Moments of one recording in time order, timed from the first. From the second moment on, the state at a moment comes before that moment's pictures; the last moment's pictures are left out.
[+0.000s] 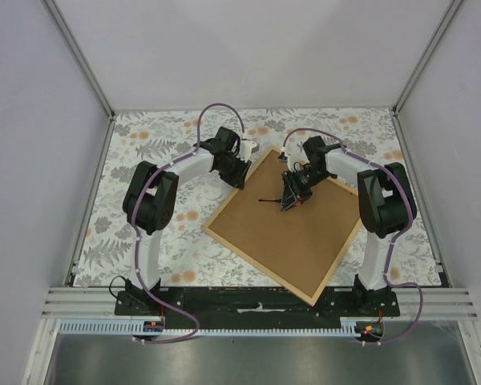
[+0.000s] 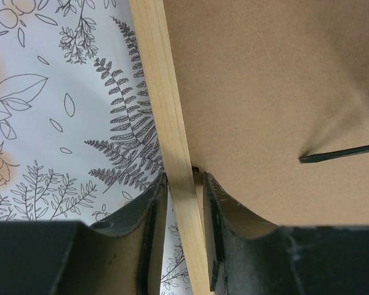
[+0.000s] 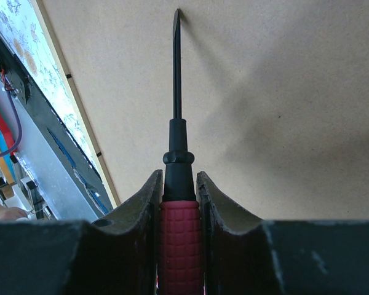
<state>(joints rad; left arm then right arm) -0.49 2.10 1.52 -0.50 0.33 0.17 0.28 1.96 1.32 -0.79 -0.77 -0.18</state>
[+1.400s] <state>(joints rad) -0.48 2.11 1.54 -0.49 0.31 0.12 0.28 1.96 1.32 -0.79 -0.77 -0.18</state>
